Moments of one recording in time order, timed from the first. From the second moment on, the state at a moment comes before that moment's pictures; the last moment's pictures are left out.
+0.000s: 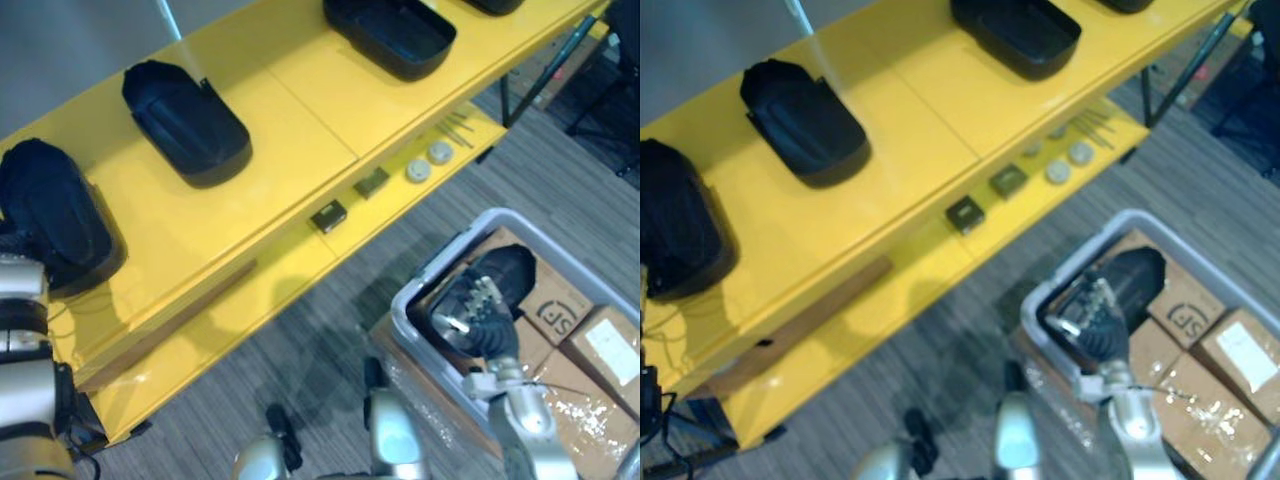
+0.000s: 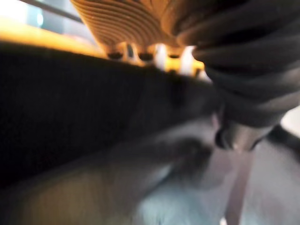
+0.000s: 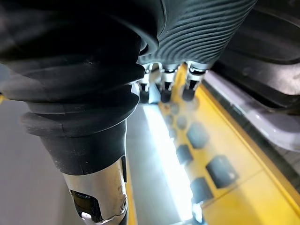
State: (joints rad) left arm -0.76 0.92 0.11 0.95 -0.11 0.57 0.42; right arm 0.28 -0.30 -0.01 -0.22 0.34 -0.10 -0.06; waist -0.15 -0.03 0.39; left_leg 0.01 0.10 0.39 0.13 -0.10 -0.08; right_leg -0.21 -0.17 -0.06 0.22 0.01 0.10
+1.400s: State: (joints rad) left arm 0.35 0.25 0.26 -0.28 -0.54 -0.06 0.06; right arm 0.36 -0.17 0.04 -0.15 0.26 -0.28 -0.01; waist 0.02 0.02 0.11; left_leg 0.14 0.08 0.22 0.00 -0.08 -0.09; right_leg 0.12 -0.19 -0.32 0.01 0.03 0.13
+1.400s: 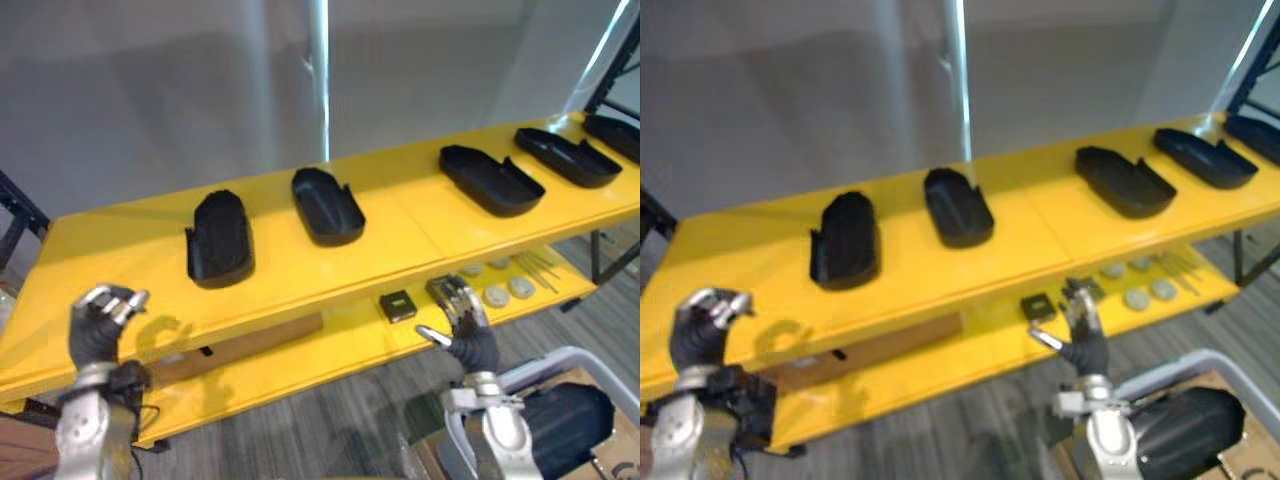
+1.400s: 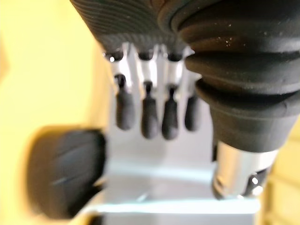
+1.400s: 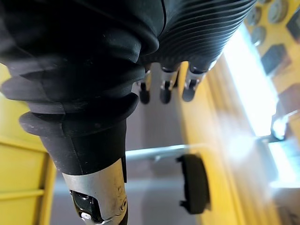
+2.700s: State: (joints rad) left arm -0.11 0.33 0.02 0.26 -0.28 0.10 0.40; right arm 0.33 -0.23 0.05 -0.10 0.26 -0.28 0.02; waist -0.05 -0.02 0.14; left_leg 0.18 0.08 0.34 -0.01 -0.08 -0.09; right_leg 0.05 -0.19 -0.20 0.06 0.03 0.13
